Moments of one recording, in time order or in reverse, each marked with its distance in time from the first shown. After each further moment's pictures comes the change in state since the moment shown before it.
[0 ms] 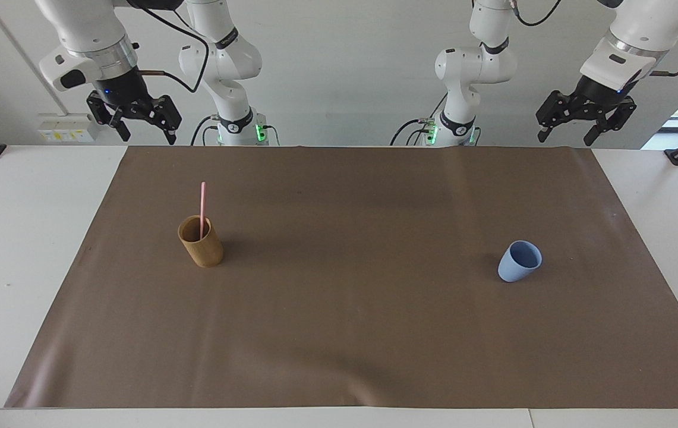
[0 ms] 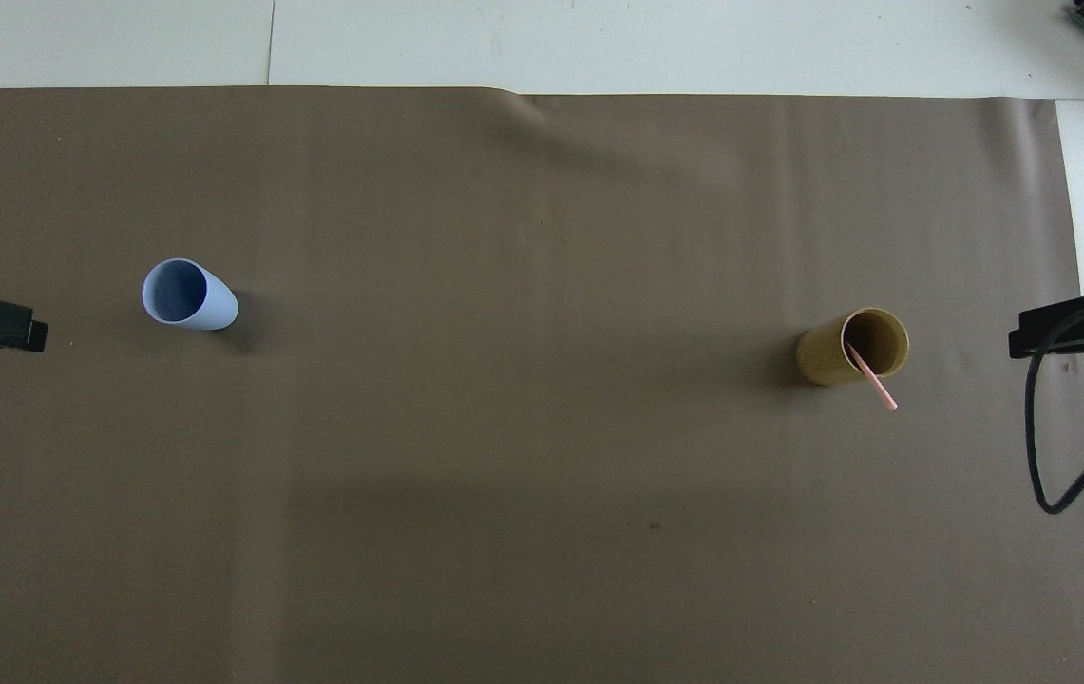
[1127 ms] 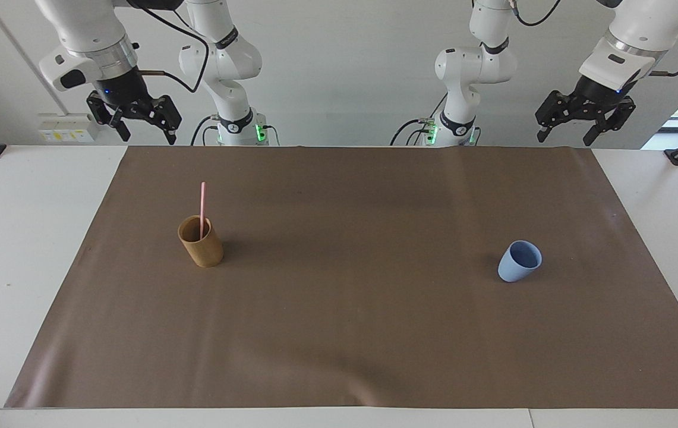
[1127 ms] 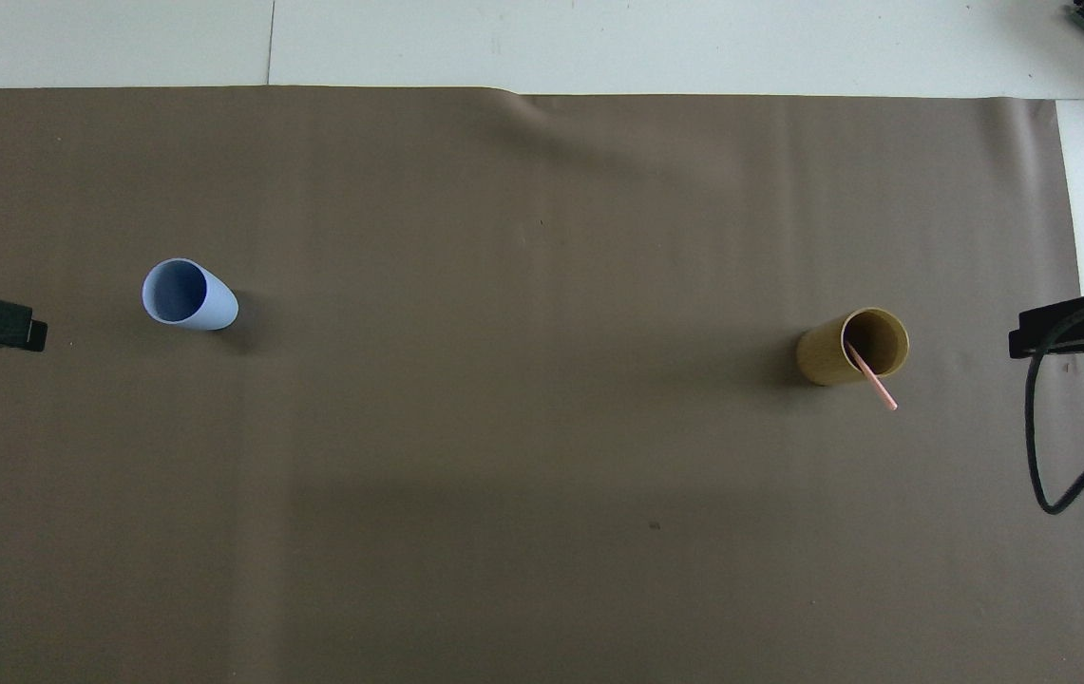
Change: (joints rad) left arm -0.001 0.000 -0.002 0.000 0.000 0.001 -0.001; right arm 0.000 0.000 0.000 0.000 0.000 0.000 0.000
